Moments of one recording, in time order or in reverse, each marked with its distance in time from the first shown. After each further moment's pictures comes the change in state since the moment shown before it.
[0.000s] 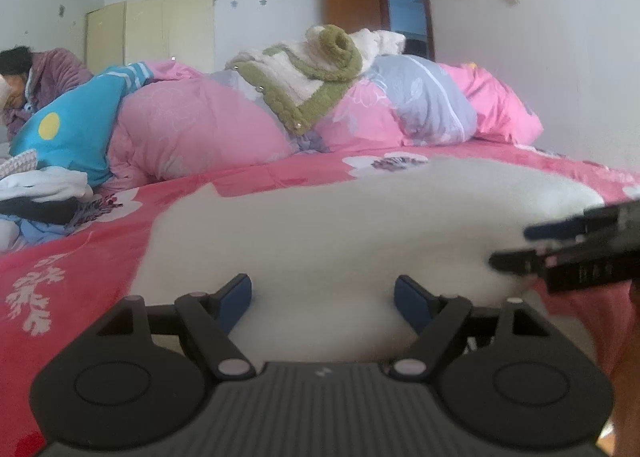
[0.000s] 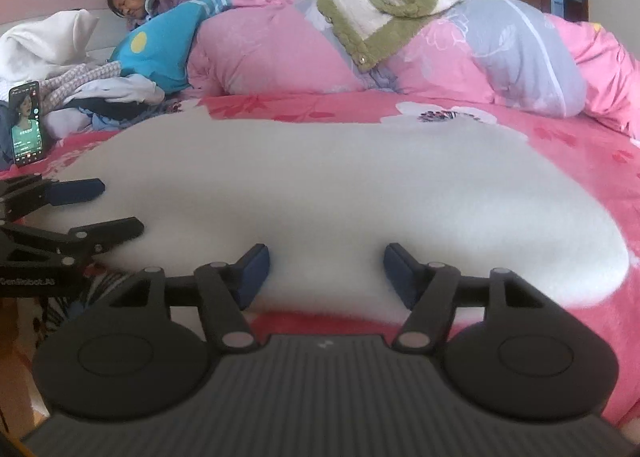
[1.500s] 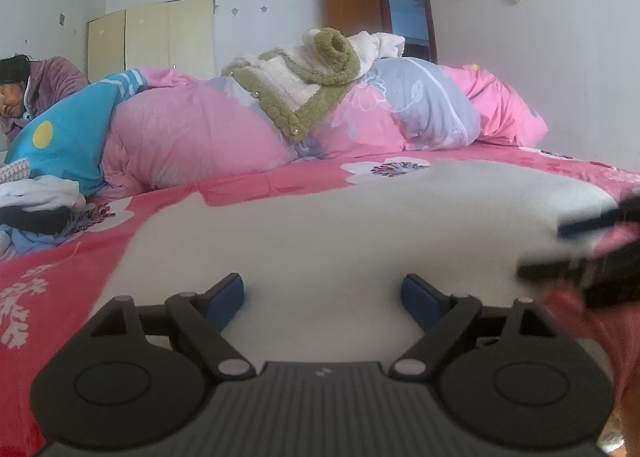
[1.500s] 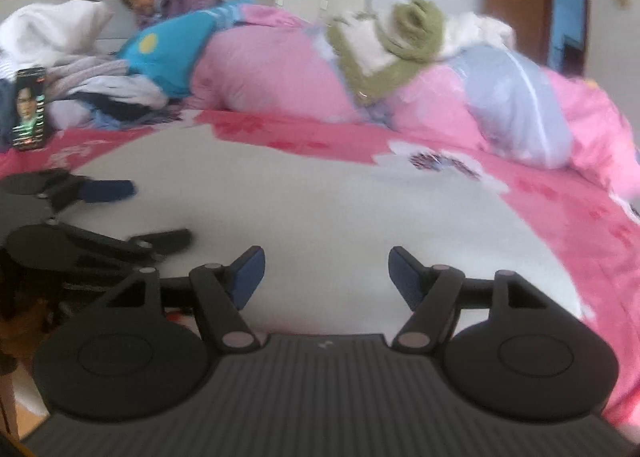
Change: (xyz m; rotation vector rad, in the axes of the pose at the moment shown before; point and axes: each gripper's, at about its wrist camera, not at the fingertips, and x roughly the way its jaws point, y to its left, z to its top) left arm 0.028 -0.014 -0.004 0.020 -0.017 0.006; right arm -0.016 0.014 0.013 -0.080 0.003 -0.085
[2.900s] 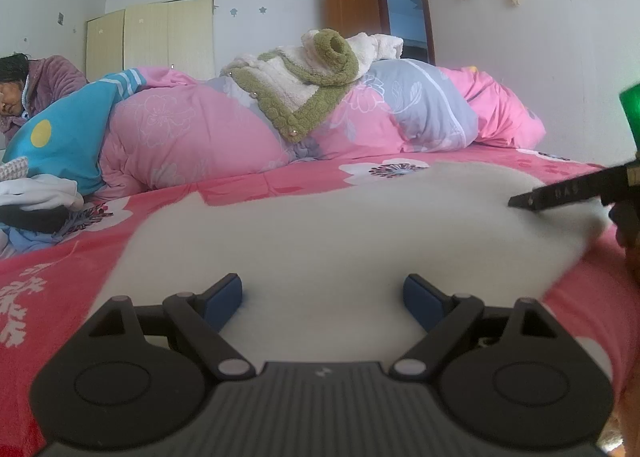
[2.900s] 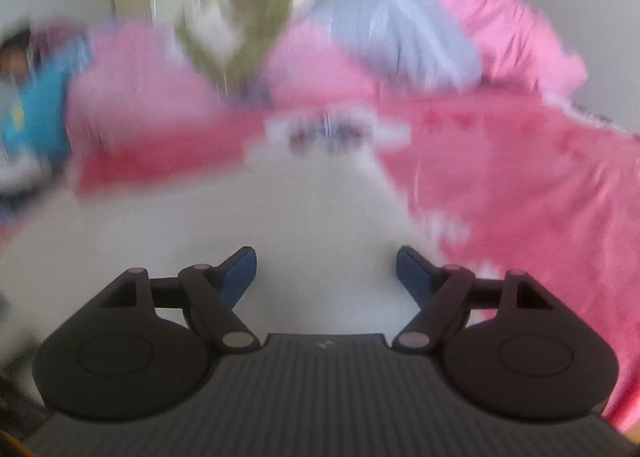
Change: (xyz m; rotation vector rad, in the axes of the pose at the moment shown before) left arm -0.002 0.005 -0.004 -0.003 -0.013 -0.014; right arm 0.052 -0.122 0.028 0.281 0.026 -0.130
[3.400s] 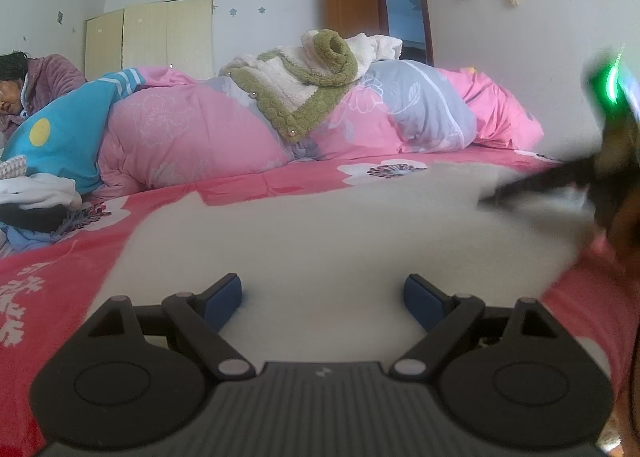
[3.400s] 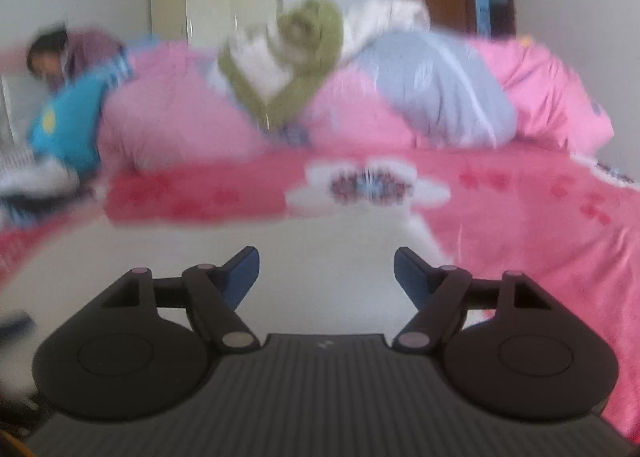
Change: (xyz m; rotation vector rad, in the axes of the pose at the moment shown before) left arm -0.001 0.001 -0.001 -0.007 -0.001 -0.008; right arm 0.017 0.033 0.009 -0.071 0.010 0.015
